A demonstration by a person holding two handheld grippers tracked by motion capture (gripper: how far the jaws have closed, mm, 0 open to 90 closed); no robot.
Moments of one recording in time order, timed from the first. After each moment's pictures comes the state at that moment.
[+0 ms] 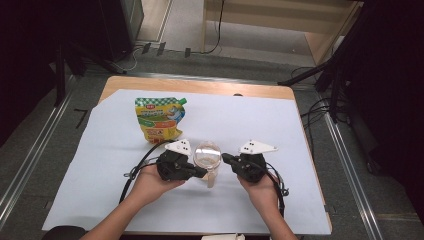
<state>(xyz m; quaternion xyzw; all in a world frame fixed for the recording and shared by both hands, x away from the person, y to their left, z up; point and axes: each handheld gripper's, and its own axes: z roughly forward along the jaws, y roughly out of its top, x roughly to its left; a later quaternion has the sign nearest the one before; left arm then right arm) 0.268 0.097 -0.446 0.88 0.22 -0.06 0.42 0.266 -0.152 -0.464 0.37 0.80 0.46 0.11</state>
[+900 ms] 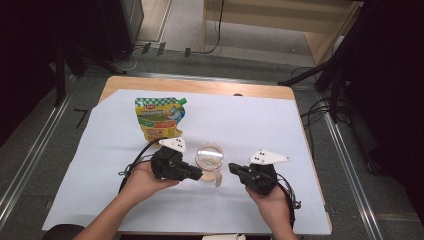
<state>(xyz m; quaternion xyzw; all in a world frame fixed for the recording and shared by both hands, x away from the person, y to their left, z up) 0.271 0.116 -0.439 0.88 0.22 -0.09 0.41 0.232 -0.171 -0.452 0.38 0.80 0.46 0.09</state>
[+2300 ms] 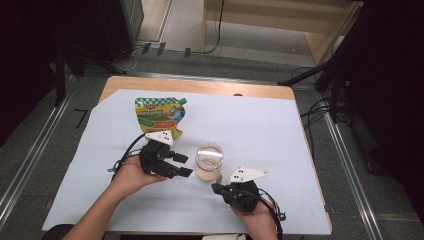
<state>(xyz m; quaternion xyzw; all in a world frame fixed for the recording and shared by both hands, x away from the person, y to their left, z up) 0.287 0.144 -0.442 0.87 0.25 -0.08 0.42 0.205 -0.135 -0.482 0.34 0.83 0.44 0.04</state>
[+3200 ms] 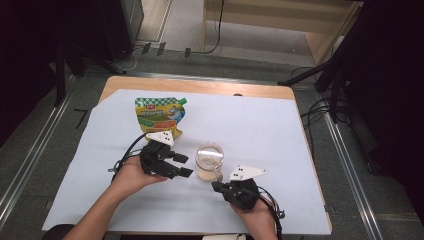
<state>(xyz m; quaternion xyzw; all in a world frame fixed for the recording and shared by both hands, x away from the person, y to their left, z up) 0.287 0.143 -0.443 0.87 0.25 -0.08 0.42 0.210 -0.134 -0.484 0.34 0.83 0.44 0.04</state>
